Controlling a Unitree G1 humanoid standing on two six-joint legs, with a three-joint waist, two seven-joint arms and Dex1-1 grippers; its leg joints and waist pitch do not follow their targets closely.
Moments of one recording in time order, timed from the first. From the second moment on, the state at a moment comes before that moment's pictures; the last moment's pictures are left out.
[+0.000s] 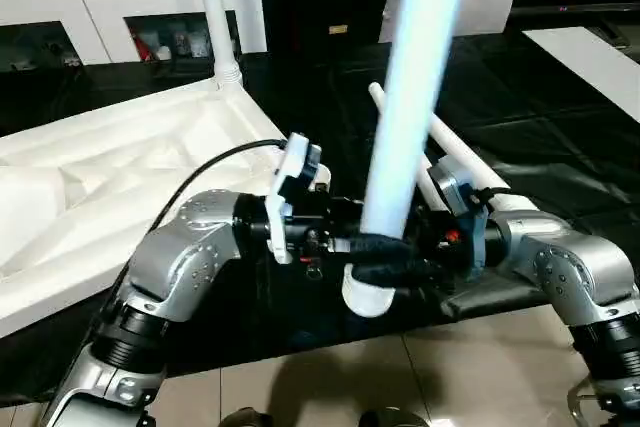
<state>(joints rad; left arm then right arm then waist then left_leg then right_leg) -0.48 0.31 -0.24 -0.06 -0.60 0.50 -1.20 -0.43 -0.52 0.19 0.01 0.64 0.67 1.35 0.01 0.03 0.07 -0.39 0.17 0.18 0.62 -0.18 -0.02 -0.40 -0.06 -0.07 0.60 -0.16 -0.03</state>
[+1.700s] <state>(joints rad) -0.48 0.28 -0.25 -0.02 -0.59 0.49 -1.20 -0.44 -0.49 0.25 0.02 0.55 0.62 1.35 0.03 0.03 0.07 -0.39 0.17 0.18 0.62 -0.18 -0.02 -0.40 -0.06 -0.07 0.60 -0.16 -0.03</state>
